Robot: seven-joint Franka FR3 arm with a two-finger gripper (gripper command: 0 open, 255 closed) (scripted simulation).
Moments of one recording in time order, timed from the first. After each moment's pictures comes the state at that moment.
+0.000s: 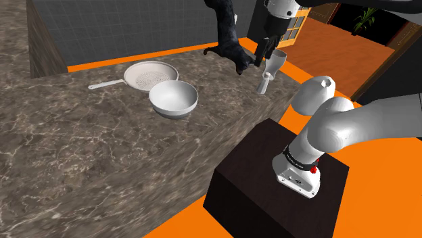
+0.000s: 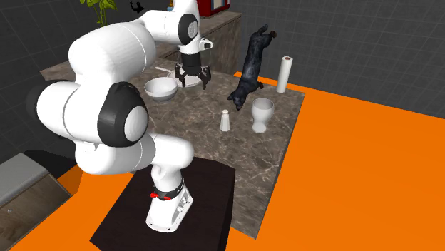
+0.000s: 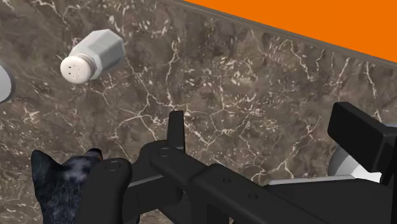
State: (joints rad) arm 0.00 -0.77 -0.07 -2.42 -0.04 1.66 -0.08
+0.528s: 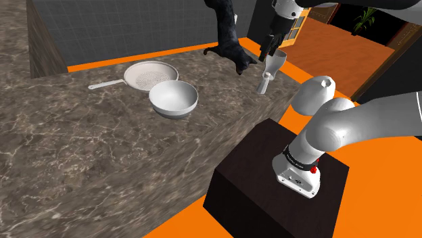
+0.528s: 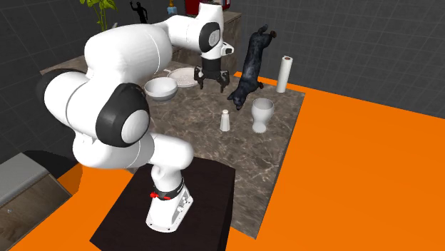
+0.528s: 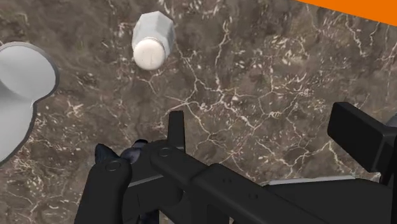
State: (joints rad) arm -0.05 -0.72 -0.21 -2.42 -0.09 1.76 -0.20
